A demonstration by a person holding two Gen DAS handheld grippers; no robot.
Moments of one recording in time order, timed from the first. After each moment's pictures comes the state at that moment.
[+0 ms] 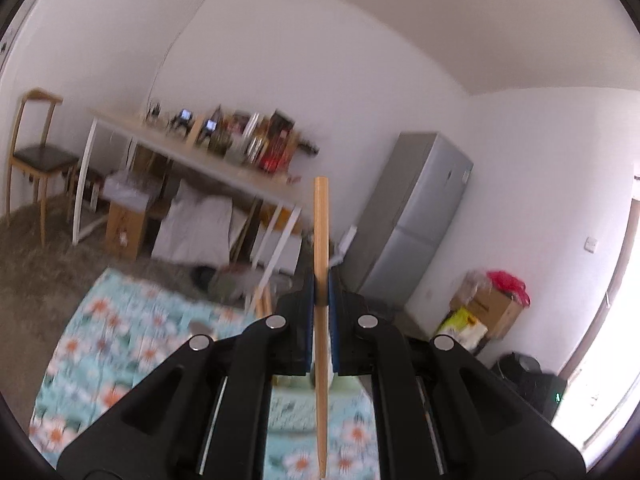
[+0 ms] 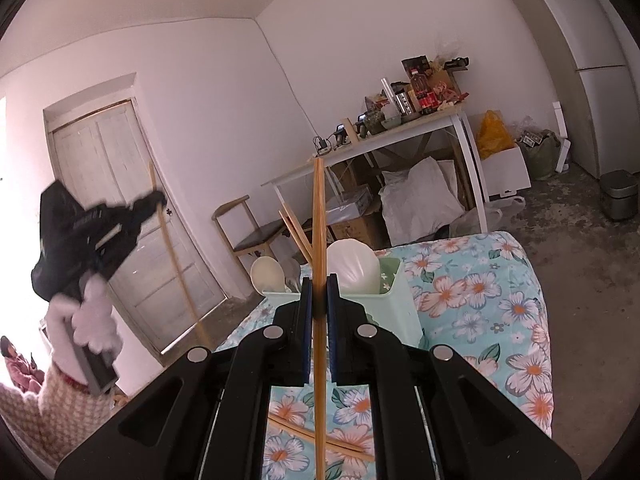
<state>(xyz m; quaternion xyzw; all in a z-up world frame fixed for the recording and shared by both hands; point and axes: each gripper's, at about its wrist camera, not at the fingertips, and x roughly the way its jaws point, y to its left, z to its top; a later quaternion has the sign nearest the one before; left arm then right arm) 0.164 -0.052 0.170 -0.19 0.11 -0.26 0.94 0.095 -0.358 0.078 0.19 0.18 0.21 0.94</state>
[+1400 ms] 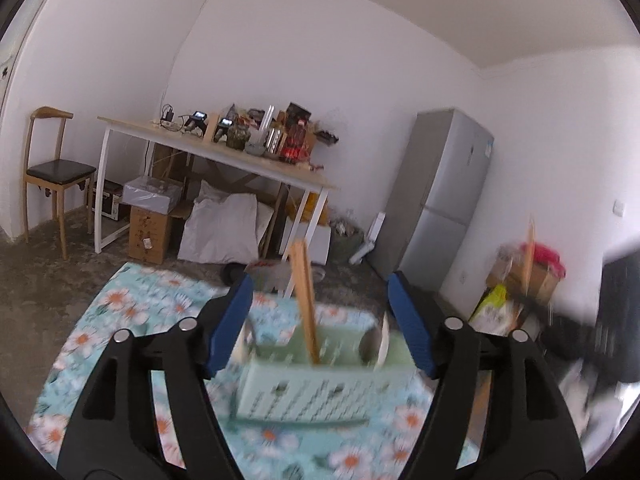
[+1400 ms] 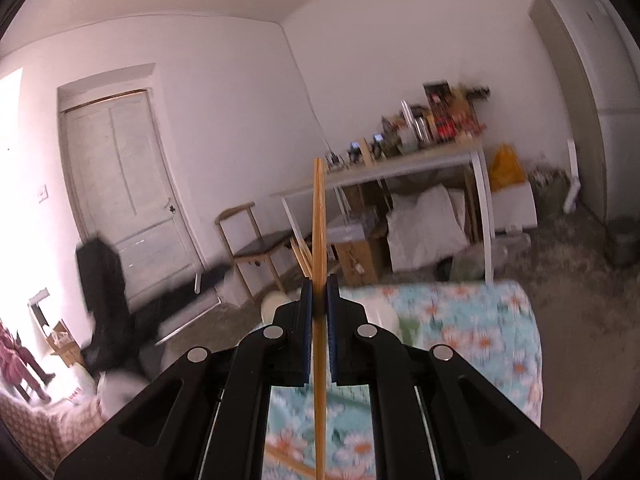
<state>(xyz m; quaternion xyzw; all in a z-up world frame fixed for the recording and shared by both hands) 0.176 -0.062 0.100 -0.13 0.14 -0.22 0.96 0.123 -0.327 0.137 0.12 0.13 0.22 0.96</state>
